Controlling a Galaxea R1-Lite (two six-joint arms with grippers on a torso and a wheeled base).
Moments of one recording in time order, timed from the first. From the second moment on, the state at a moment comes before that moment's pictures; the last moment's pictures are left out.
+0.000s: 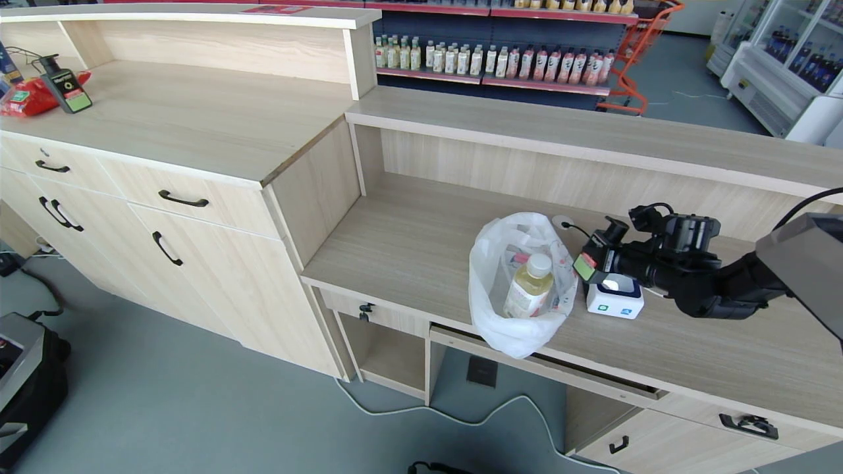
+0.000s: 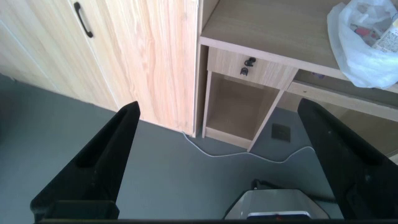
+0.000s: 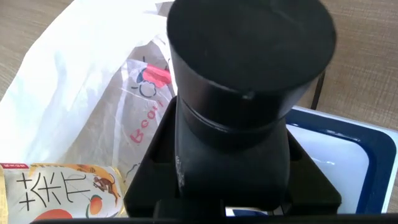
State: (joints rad) left arm -0.01 0.00 0.00 0.00 -0.03 -0.02; right arm -0.08 2.38 -1.37 -0.78 0.36 0.08
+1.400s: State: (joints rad) left arm -0.01 0.00 0.00 0.00 -0.03 -0.02; right arm -0.13 2.28 -1.28 -0.78 0.36 0.08
